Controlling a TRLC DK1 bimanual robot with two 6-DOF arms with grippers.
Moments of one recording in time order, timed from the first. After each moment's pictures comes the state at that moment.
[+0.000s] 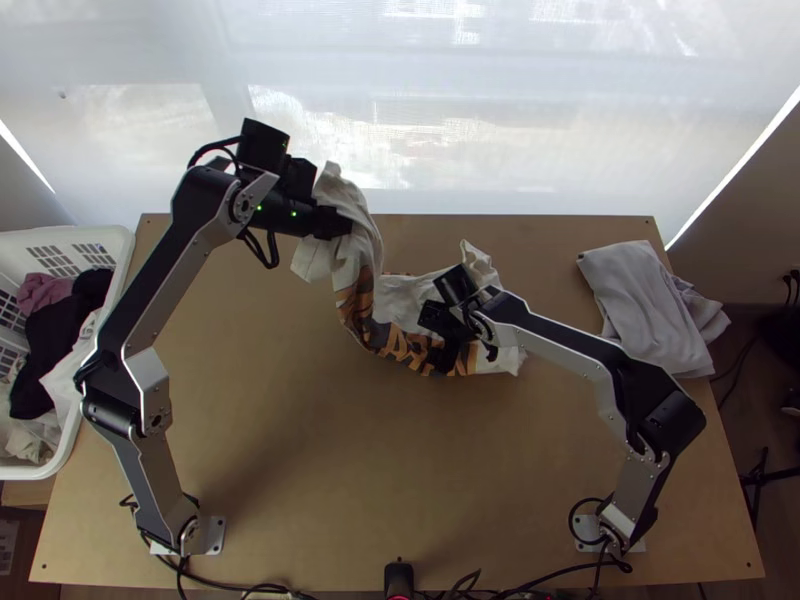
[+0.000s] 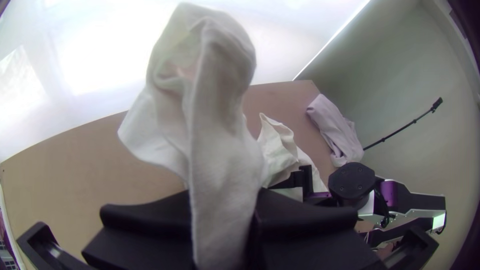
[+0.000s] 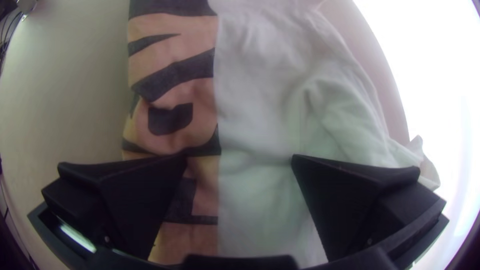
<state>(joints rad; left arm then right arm) -0.36 1.94 2.15 -1.02 0.35 -0.14 0.66 1.90 1.32 -0.46 -0.02 -0.63</state>
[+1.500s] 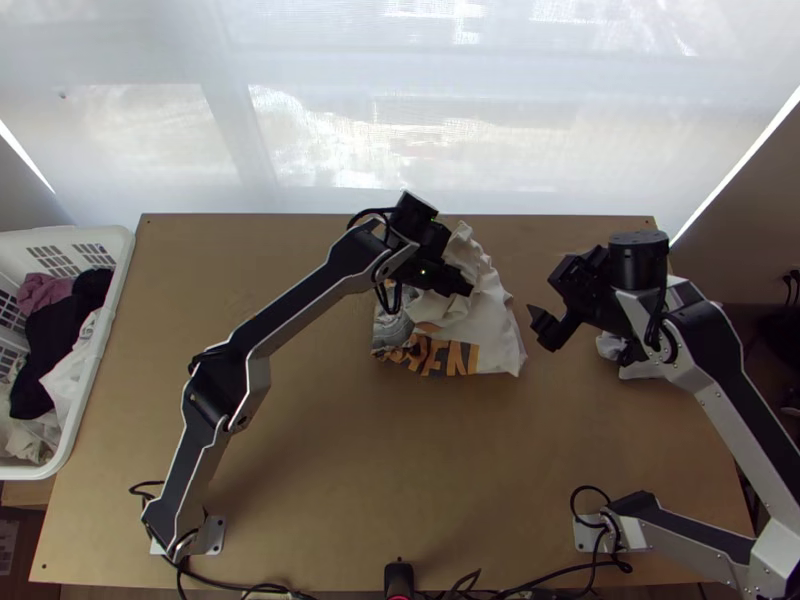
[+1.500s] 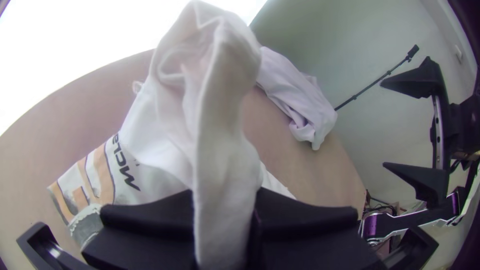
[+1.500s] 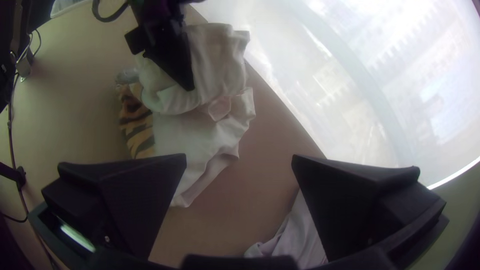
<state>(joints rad) -0.72 2.24 2.23 -0.74 0.37 -0.26 0.35 1.21 1.26 -0.75 -0.04 -0.61</state>
